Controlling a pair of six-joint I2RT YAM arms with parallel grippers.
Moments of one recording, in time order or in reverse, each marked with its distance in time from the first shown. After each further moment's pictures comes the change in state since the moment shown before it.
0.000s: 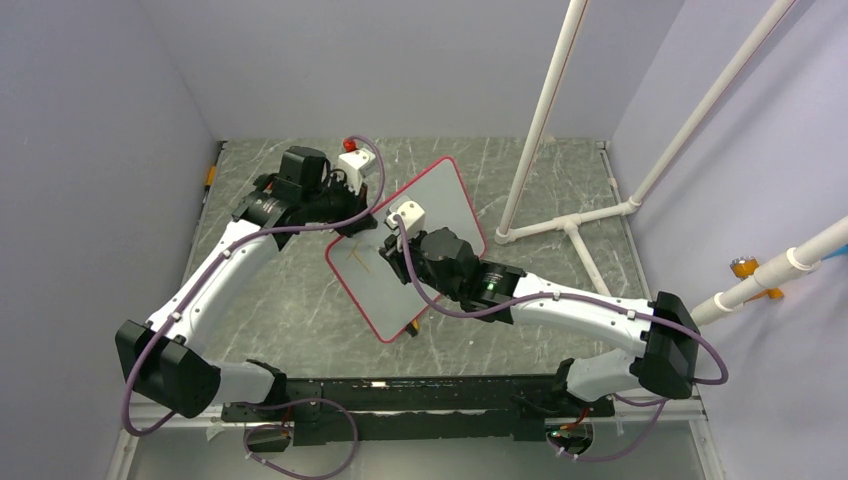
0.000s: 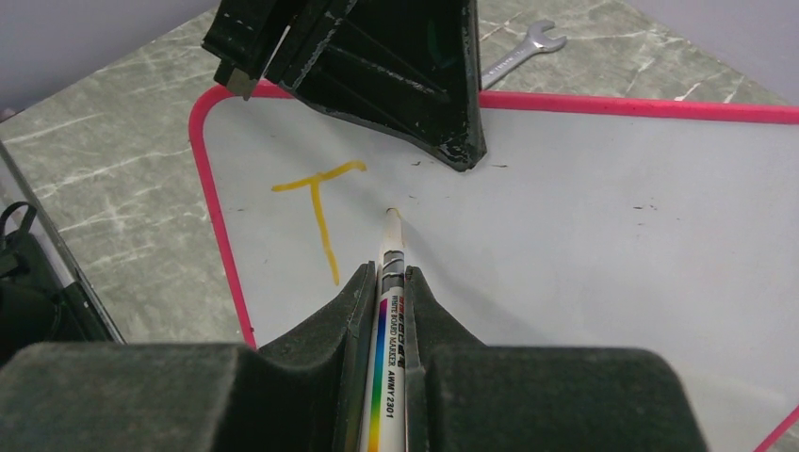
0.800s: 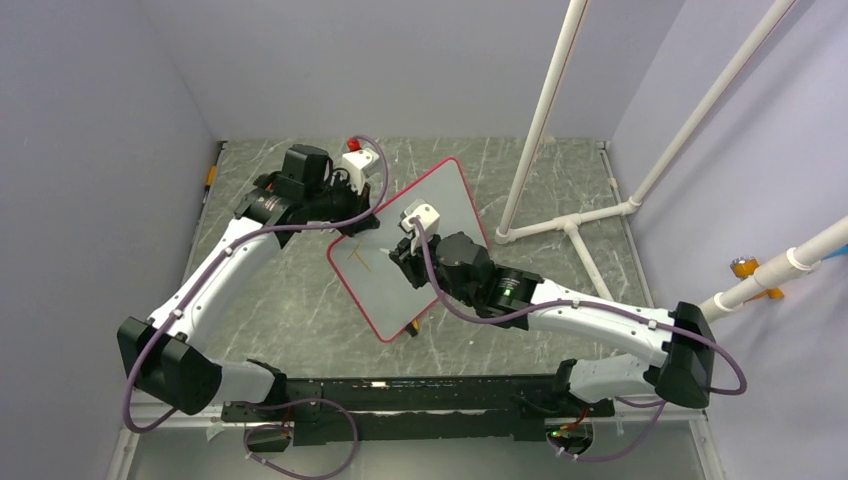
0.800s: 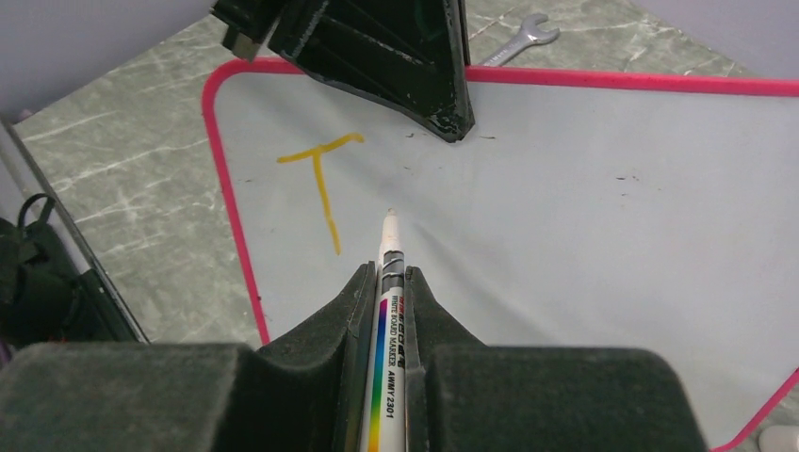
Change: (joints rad) left arm -0.005 0.024 0.027 -0.016 0.021 0.023; right arm 0.004 -0.111 -0.054 -0.043 -0.005 0.026
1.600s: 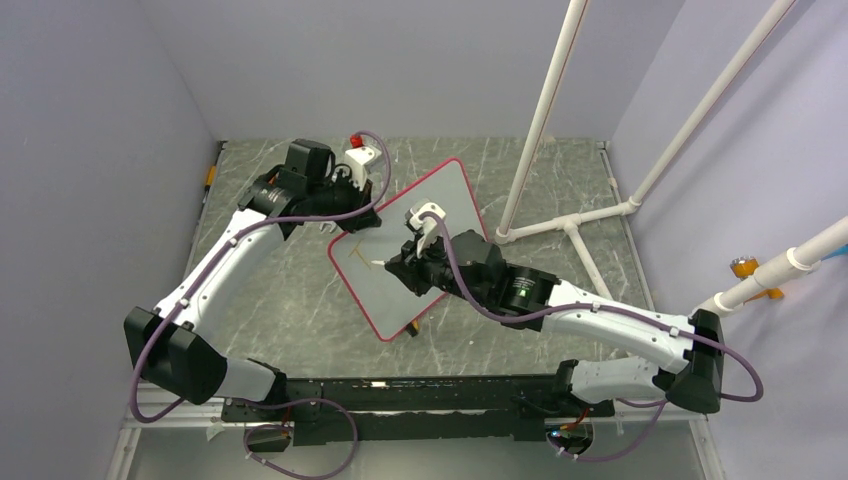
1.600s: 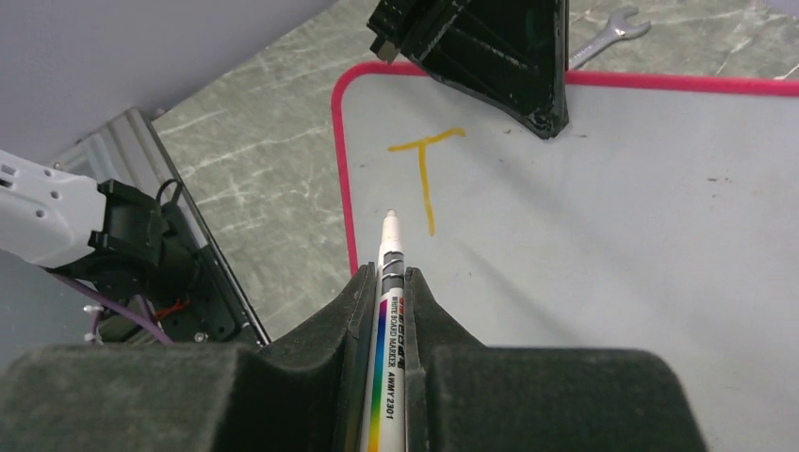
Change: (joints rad) left arm 0.022 0.039 0.027 -0.018 0.035 0.008; right arm 0.022 -0.037 0.055 -0.106 -0.118 0.105
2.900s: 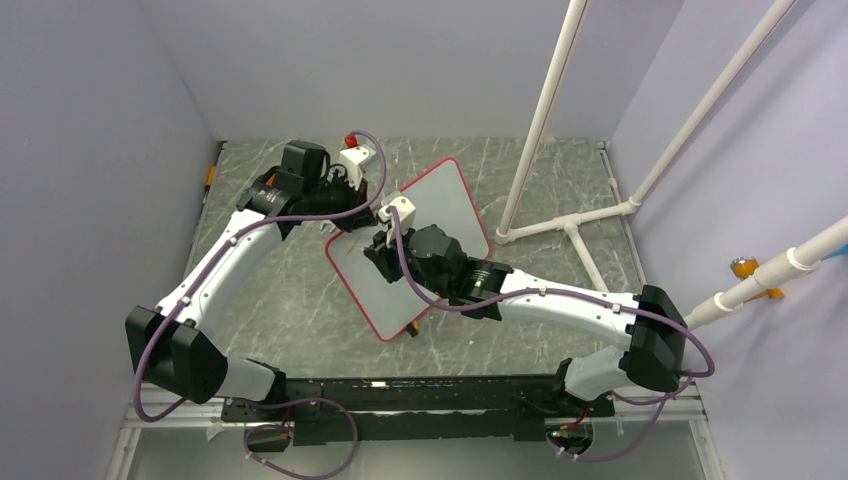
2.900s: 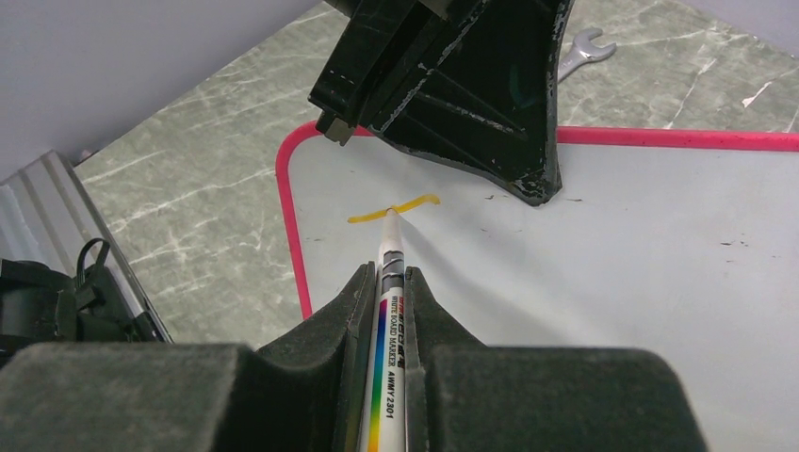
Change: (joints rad) left arm 0.028 0.003 -0.024 0.029 0.018 0.003; right arm -0.014 0.219 0.054 0.190 0.089 -0.029
